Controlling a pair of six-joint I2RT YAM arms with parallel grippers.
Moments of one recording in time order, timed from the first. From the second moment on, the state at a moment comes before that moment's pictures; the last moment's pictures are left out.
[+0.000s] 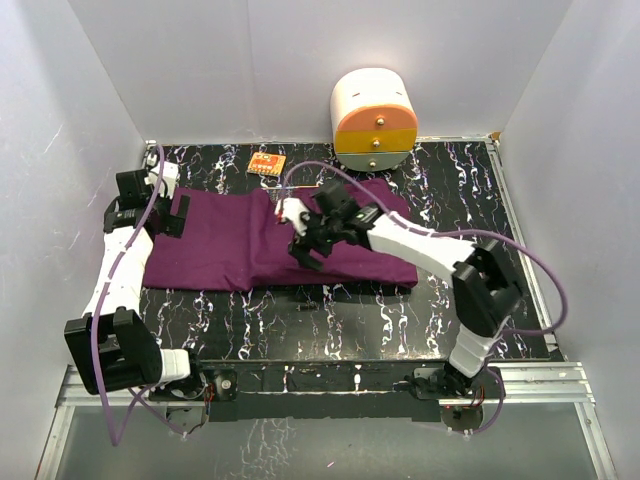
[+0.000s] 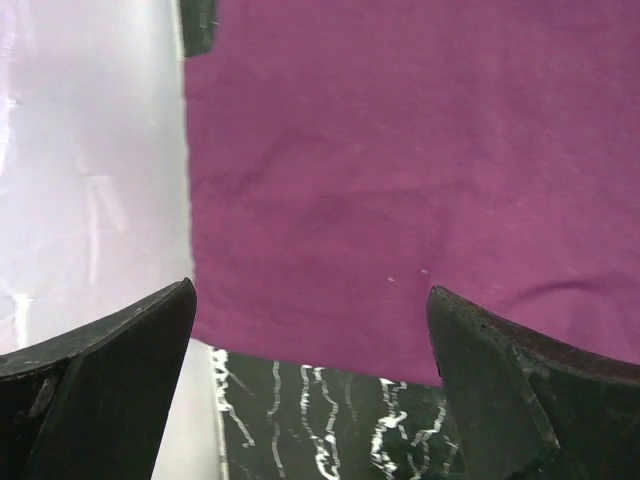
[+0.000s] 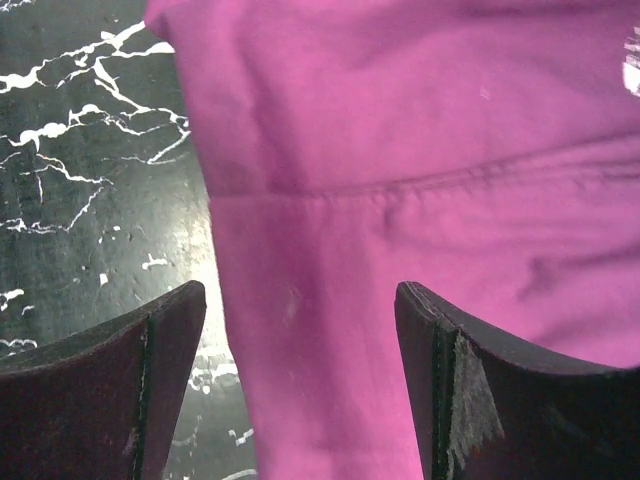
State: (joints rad) left arm 0.18 1.32 1.08 -0.52 -0.12 0.46; right arm 0.73 1.71 1.33 -0.44 -0.40 -0.46
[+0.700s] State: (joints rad) left arm 0.18 1.27 1.03 -0.55 0.07 0.36; right arm 0.83 1.88 1.47 -0.54 -0.37 -0.47
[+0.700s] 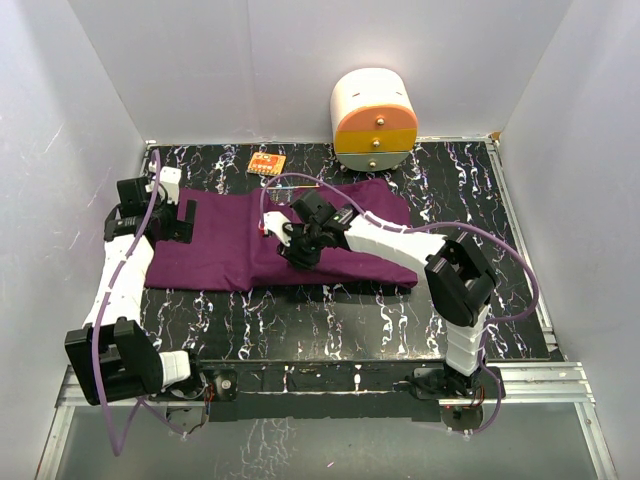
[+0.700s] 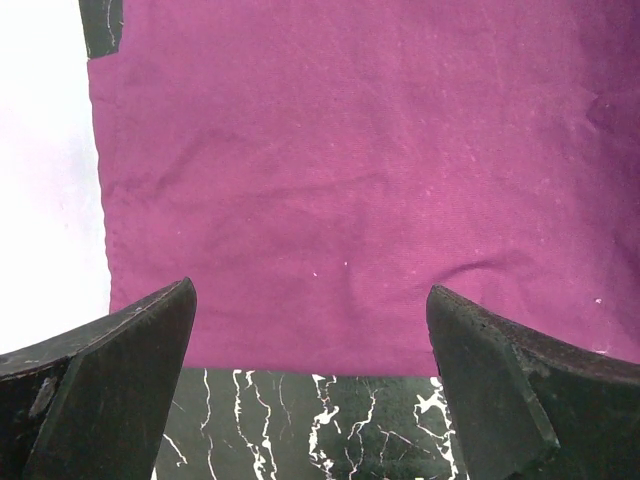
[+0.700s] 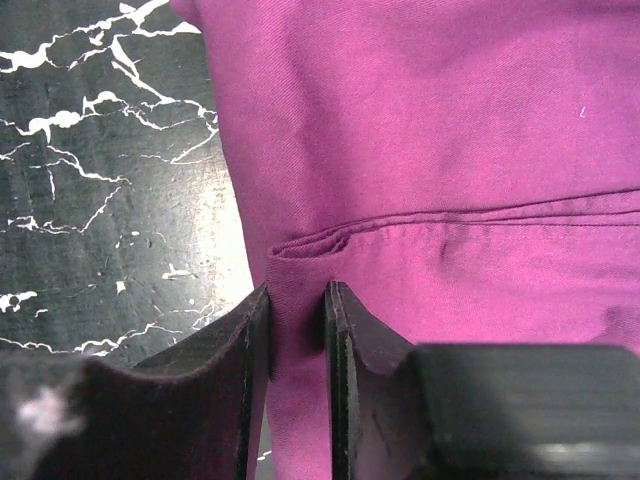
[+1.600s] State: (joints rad) left arm 0.18 1.22 0.99 -0.54 0.12 0.39; right arm 0.51 1.77 1.47 -0.59 -0.46 -0.33
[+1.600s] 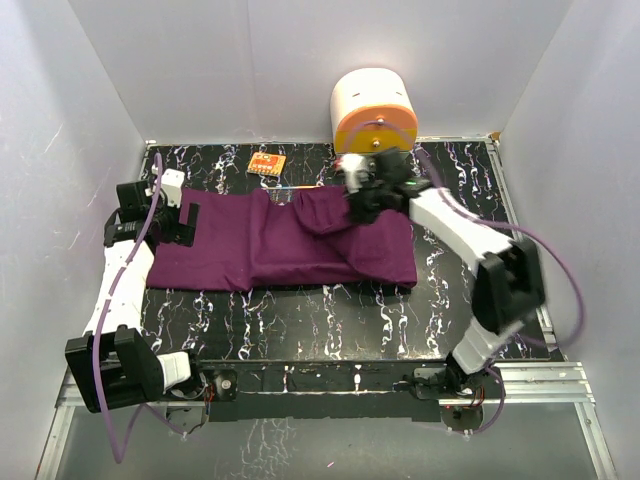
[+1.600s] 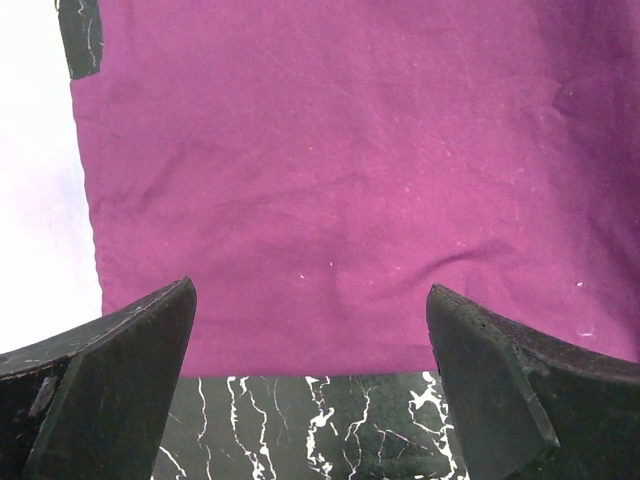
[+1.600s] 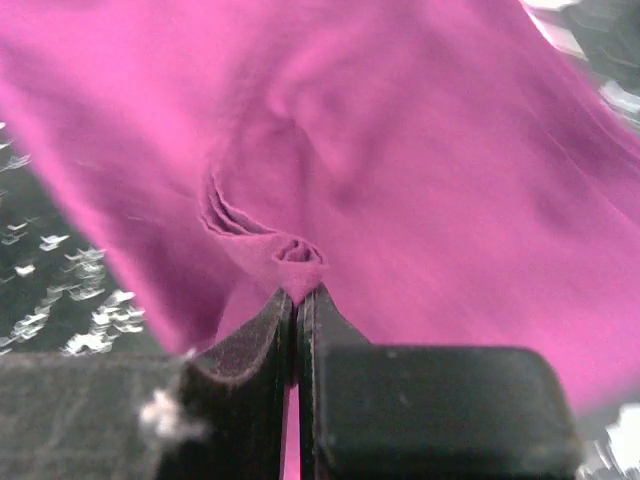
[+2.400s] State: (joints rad) left arm 0.18 1.30 0.89 -0.41 0.21 0.41; right arm -0.32 1.22 0.81 -0.32 -0.08 -0.46
